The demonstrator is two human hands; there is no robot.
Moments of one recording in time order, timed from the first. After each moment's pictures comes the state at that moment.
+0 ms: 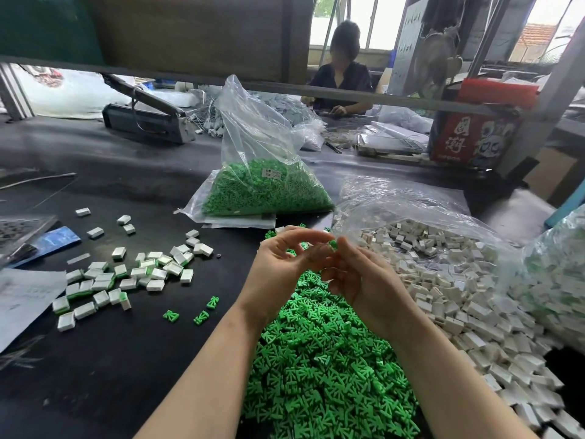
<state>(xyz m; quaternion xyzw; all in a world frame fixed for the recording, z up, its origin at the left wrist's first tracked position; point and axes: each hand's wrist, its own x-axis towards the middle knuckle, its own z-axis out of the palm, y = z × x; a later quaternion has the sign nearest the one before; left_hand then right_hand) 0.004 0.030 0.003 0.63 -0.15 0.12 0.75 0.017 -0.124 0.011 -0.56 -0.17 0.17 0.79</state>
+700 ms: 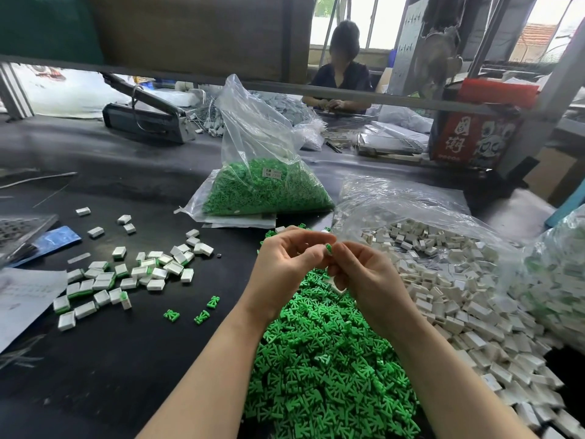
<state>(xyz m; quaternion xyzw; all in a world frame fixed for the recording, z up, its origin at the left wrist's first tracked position) -0.002 0.025 0.011 0.67 -0.11 0.14 0.72 0.014 -0.124 0.011 -0.66 -0.20 0.06 0.72</state>
